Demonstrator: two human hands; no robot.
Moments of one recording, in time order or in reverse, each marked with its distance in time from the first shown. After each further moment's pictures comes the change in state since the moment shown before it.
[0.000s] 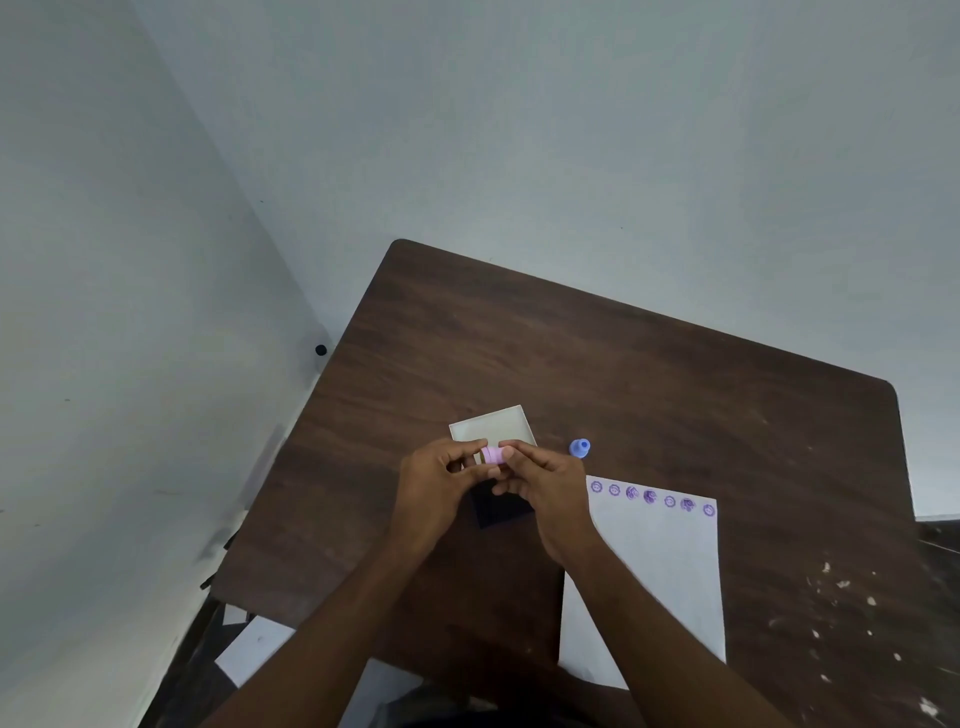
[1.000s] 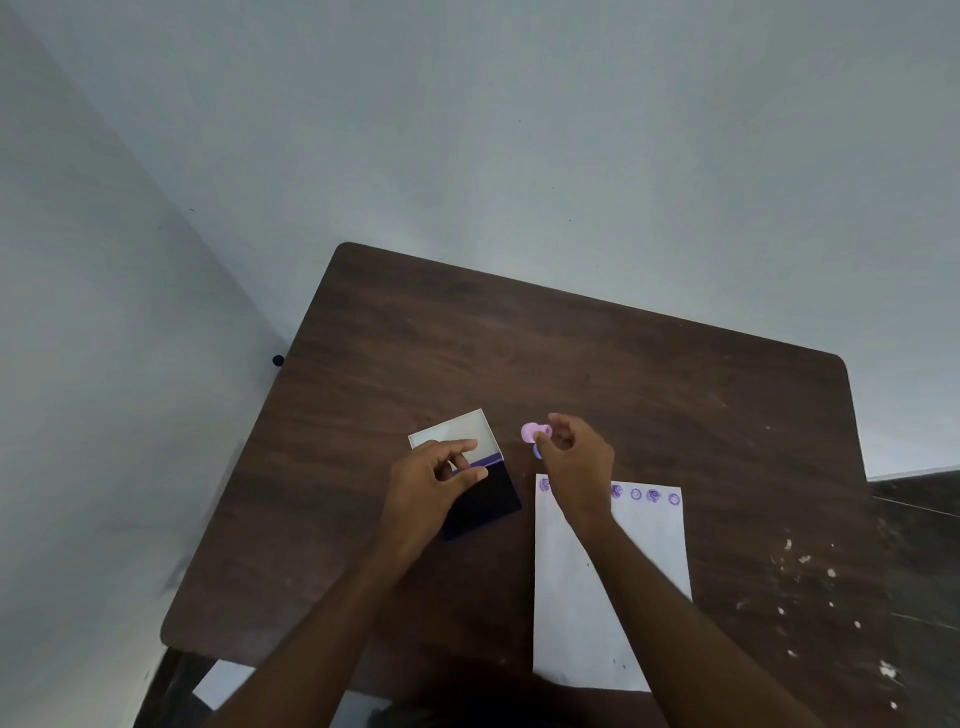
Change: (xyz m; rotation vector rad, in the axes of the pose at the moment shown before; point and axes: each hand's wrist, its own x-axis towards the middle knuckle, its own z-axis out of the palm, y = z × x) left_hand 0.018 0.002 0.033 0.007 -0.111 -0.023; right_hand 0.039 -0.012 -0.069 -0.653 0.460 -0.213
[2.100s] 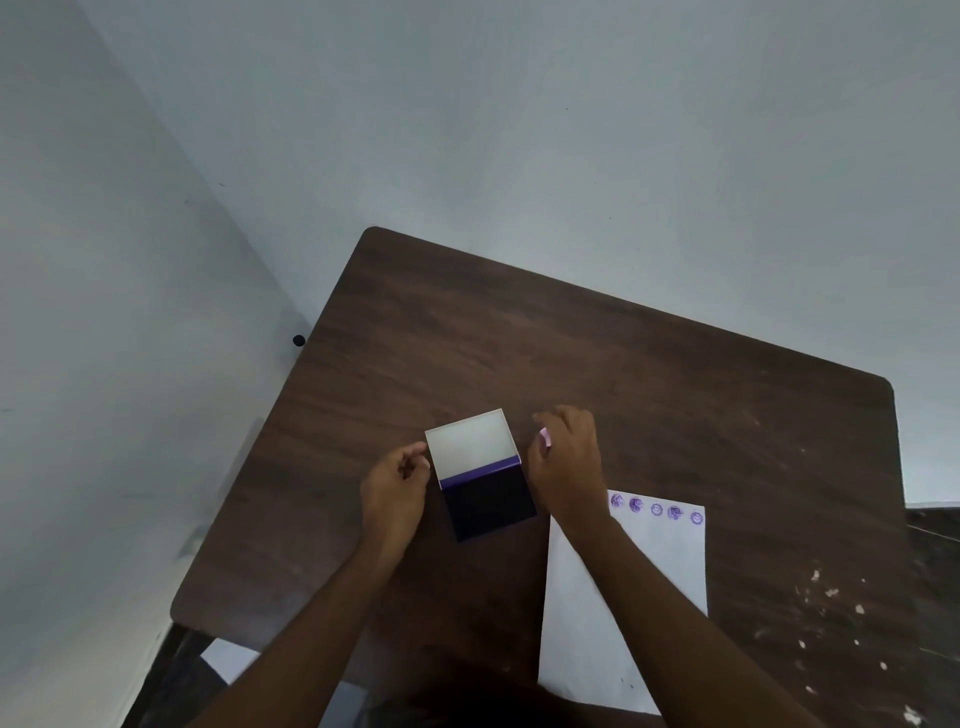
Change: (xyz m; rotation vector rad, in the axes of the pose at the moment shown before) left_hand 0.008 -0.051 -0.013 -0.083 0.291 -0.377; right_hand 0.007 -0.009 0.025 -0.363 -0.108 -0.454
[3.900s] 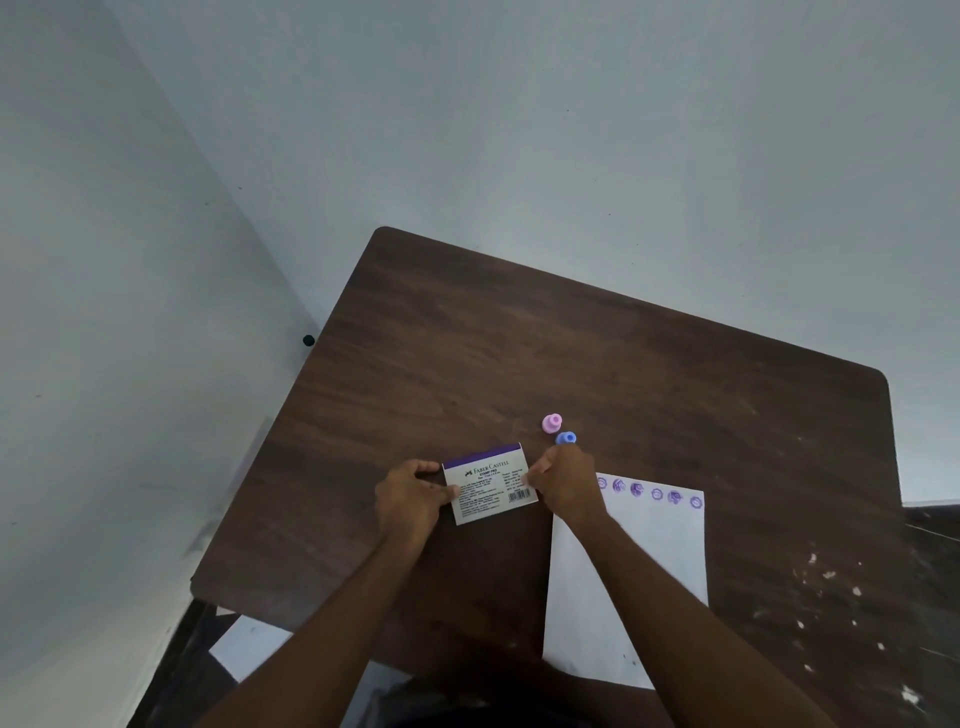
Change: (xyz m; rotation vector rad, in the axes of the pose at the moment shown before) left_hand -0.018 -0.020 0.005 0.134 -0.095 -0.157; right_hand -0.013 -0.003 0.007 0.149 -0.513 0.661
